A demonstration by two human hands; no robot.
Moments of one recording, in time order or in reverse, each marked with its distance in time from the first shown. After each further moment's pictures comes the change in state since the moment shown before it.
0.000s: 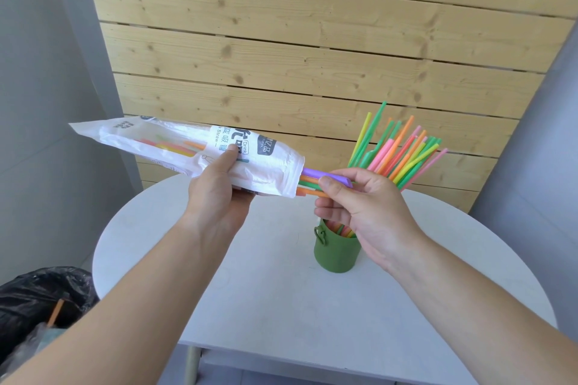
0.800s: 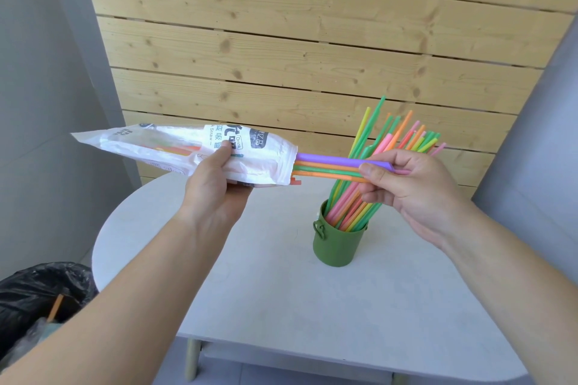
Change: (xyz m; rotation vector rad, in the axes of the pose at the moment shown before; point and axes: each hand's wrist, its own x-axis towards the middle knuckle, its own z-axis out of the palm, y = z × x) left_hand 0.003 0.002 0.000 -0.068 0.038 -0.023; right_hand 0.006 -0.032 -0.046 -0.213 -0.015 -0.090
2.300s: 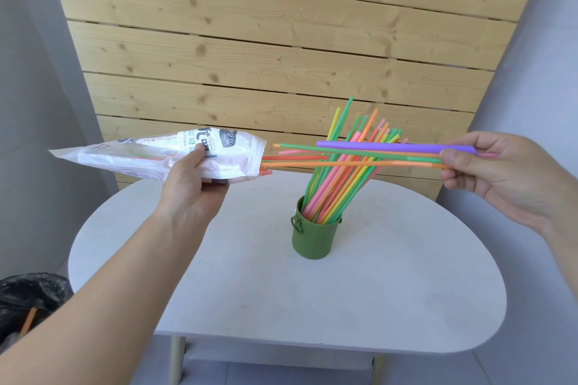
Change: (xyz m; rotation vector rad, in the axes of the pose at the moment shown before) left_hand -0.004 0.003 0.005 -0.086 0.046 -0.038; right_hand -0.038 -0.056 -0.113 -0.186 0.047 -0.051
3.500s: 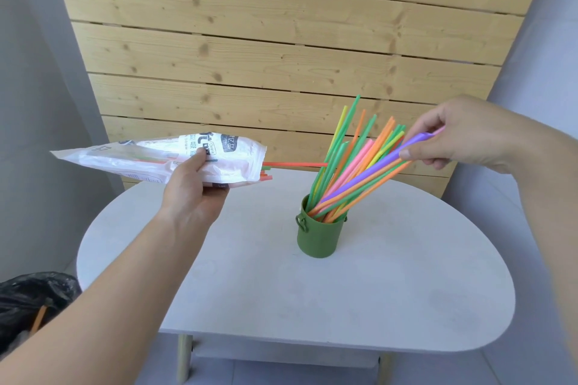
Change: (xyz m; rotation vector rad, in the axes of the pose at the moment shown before) left_hand -0.004 0.002 -0.006 0.064 0.019 0.017; right_hand 0.043 -0.036 0.035 -0.779 -0.121 0.044
